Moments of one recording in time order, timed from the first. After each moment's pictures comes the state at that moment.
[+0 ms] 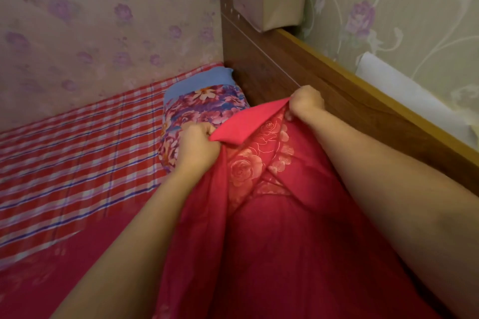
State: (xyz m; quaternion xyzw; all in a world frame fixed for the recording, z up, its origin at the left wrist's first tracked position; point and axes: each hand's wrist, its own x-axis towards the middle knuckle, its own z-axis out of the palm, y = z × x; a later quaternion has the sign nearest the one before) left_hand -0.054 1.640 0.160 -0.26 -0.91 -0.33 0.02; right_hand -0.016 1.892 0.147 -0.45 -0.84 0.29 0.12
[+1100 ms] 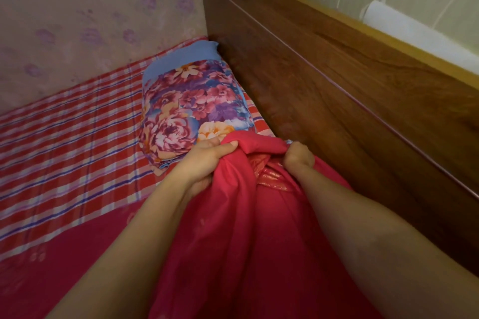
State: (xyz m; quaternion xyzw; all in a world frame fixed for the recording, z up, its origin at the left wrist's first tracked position) left_hand -0.026 1.667 0.092 -0.07 -0.65 -0.64 -0.41; right_hand 0.018 1.855 -0.051 -0.51 -0.81 0.29 0.00
